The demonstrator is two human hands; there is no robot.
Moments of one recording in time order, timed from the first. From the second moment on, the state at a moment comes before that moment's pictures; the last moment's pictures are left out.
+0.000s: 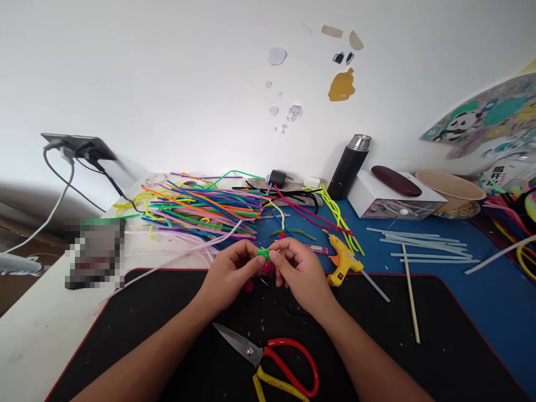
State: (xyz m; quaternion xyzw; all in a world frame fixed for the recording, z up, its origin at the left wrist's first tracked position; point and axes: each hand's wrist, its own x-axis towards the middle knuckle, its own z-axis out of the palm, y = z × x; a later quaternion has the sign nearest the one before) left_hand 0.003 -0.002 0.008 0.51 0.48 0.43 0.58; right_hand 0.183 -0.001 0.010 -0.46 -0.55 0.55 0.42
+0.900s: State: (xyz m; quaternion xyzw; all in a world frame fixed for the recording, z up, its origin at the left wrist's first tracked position) left_hand -0.006 0.005 0.010 0.51 0.48 0.36 0.62; right_hand 0.186 -0.004 0.005 -0.49 -0.74 0.31 0.35
